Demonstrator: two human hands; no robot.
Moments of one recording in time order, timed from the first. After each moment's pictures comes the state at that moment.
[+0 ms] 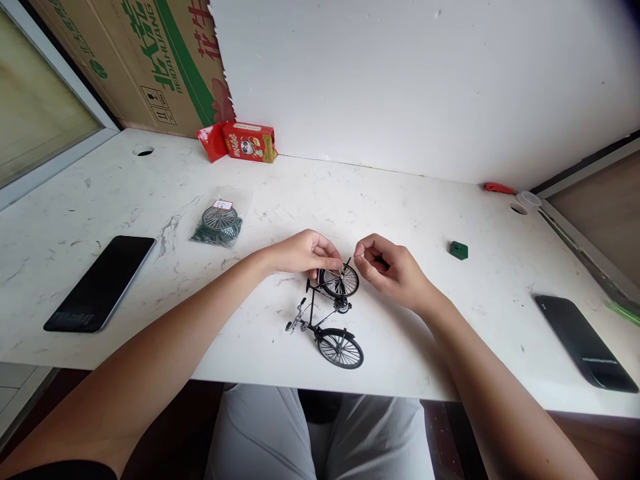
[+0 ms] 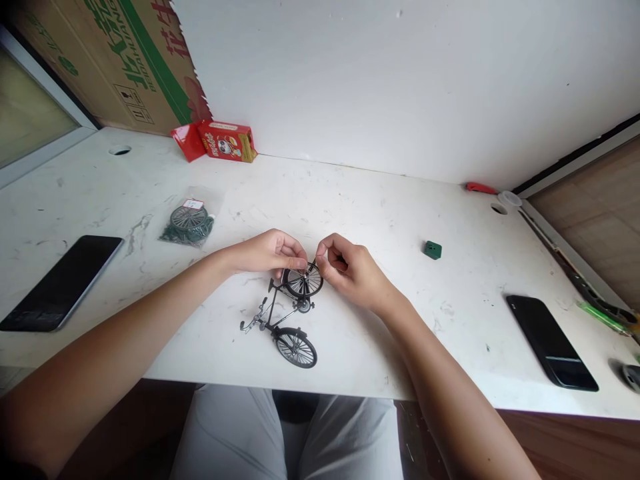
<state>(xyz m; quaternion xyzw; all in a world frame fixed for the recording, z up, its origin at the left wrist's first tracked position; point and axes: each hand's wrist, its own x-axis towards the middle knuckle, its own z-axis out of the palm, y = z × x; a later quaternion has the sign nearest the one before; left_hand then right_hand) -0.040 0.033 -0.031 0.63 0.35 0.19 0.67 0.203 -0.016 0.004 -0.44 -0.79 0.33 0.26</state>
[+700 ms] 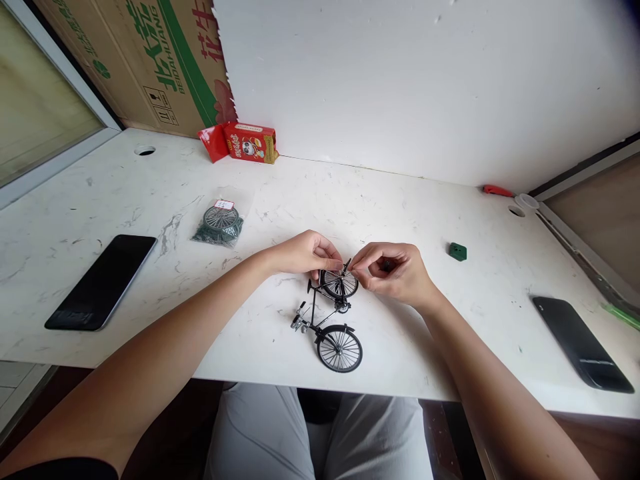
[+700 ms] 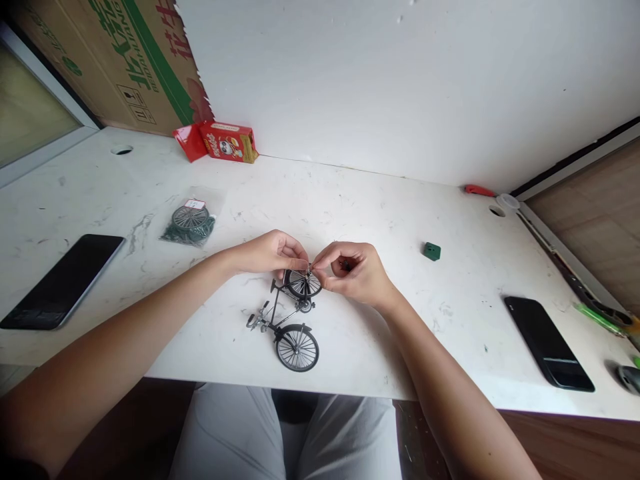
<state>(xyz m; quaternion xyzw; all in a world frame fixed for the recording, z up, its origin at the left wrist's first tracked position) -0.038 0.032 -0.030 0.63 0.37 0.18 0.65 0.204 -0.010 -0.009 -0.36 -0.72 0.45 0.38</state>
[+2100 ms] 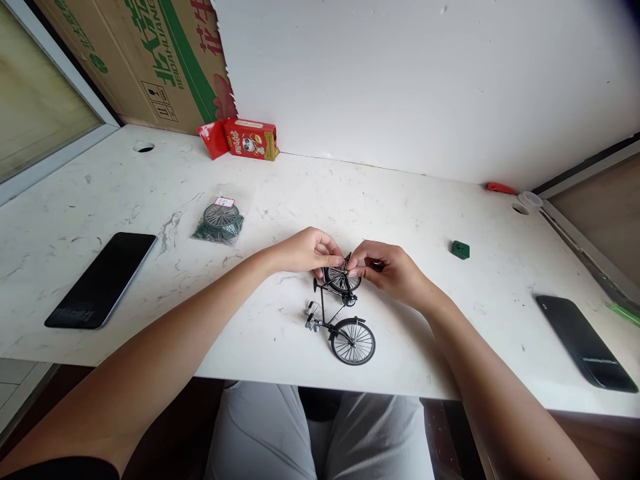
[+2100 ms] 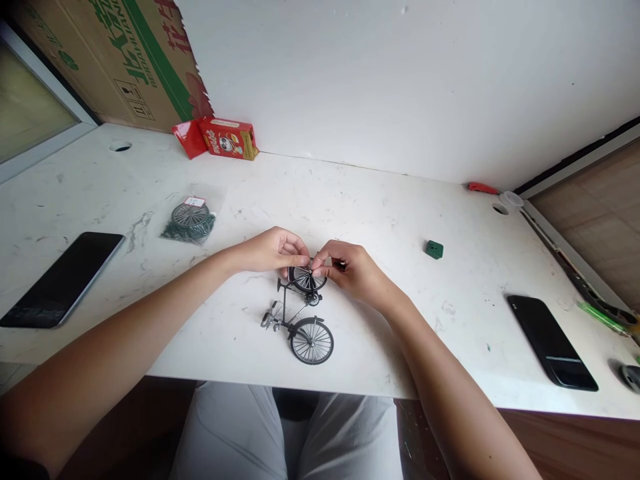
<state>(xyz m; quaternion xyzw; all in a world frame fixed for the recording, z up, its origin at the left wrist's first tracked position) -0.036 0.033 -0.037 0.62 0.38 0.21 0.65 0.207 -0.003 -0.011 -0.38 -0.81 0.38 0.26</state>
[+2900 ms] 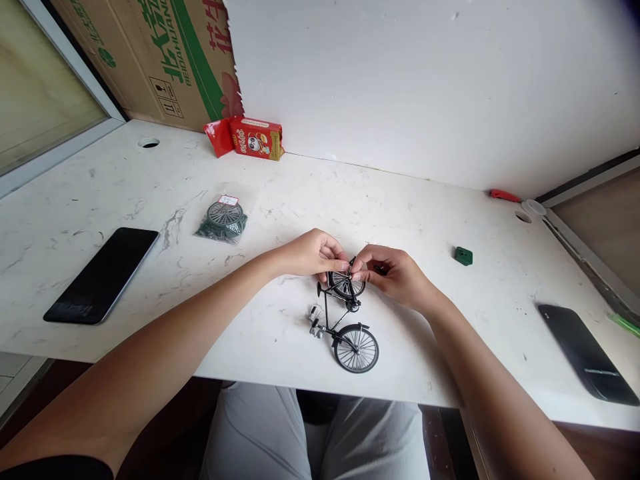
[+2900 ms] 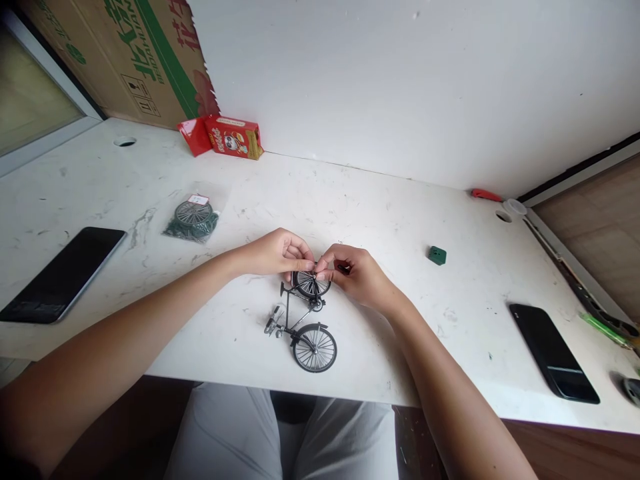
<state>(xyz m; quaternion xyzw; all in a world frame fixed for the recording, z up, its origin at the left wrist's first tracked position) -0.034 0.029 -0.037 0.63 0.36 0.22 0.65 0.206 -0.003 -0.008 -0.40 -0.78 0.41 0.25</state>
